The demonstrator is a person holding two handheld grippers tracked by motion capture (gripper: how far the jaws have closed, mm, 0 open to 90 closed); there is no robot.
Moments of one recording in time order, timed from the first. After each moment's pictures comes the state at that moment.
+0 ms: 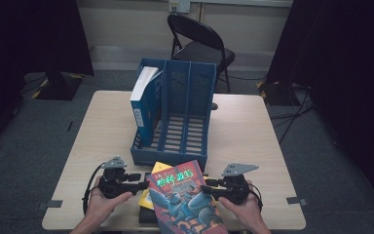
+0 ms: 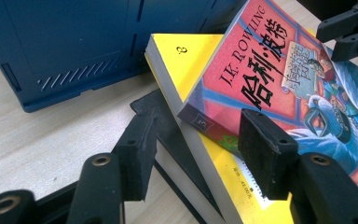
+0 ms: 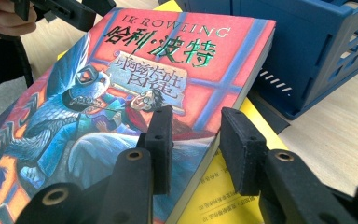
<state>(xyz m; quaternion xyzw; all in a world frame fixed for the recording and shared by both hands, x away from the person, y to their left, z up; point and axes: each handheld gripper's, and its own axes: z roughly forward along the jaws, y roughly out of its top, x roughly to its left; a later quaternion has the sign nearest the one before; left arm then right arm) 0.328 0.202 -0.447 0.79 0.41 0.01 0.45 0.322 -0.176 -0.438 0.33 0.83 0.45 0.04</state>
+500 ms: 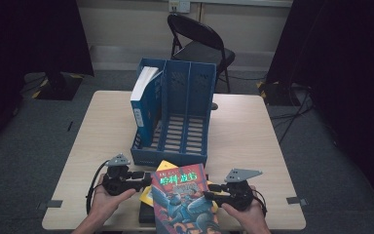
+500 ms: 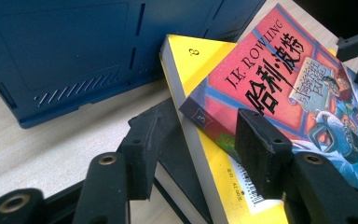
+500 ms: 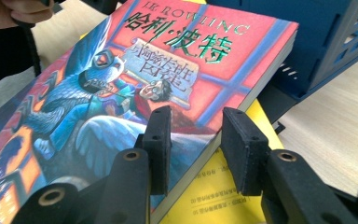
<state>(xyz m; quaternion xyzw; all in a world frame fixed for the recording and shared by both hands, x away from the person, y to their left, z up) 0.333 0.193 -0.445 0.79 0.42 0.02 0.45 0.307 -0.183 -0.436 0.32 0.84 0.44 0.03</state>
